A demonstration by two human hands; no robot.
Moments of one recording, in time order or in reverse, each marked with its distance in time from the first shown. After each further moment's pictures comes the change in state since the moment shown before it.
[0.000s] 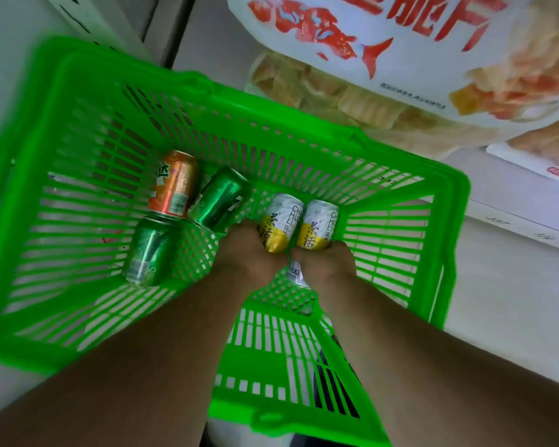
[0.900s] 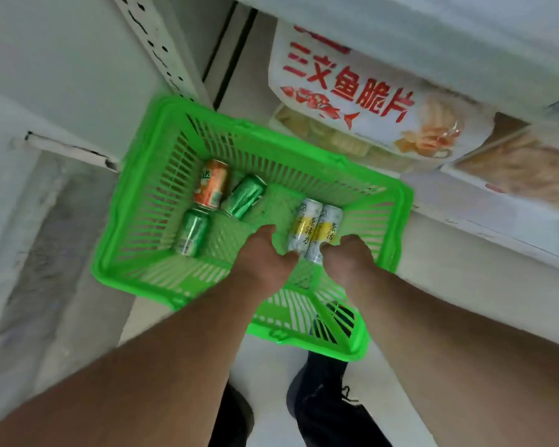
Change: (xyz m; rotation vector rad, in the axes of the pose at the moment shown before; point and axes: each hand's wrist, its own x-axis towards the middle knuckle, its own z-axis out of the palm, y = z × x) left_hand -0.116 0.036 -0.054 -0.162 -0.091 -0.034; right_hand -0.096 -0.034 -0.089 -0.250 -0.098 -0.061
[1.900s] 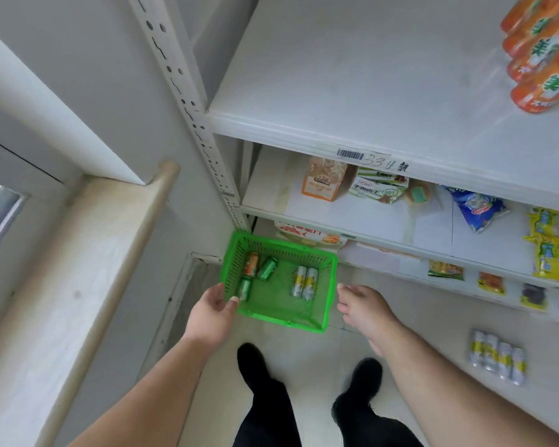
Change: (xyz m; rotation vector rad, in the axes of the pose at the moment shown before) left_hand -0.466 0.142 -0.261 -0.198 0.265 0.011; right_hand -0.463 -0.014 -0.254 0.412 -0.078 -0.222
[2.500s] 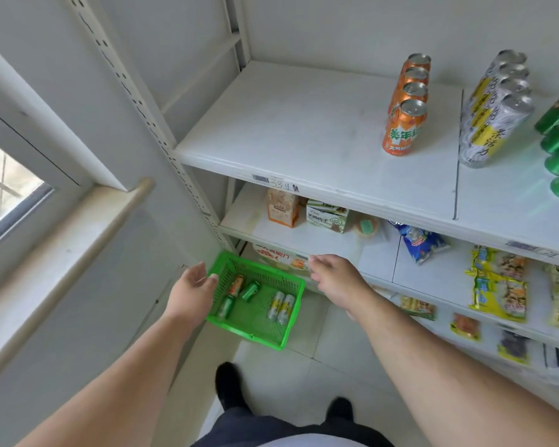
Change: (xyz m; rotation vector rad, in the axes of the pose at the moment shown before) left_hand -0.175 0.112 0.116 -0.153 0.312 0.151; right_hand -0.067 -0.031 -0.207 -0.127 -0.192 -0.487
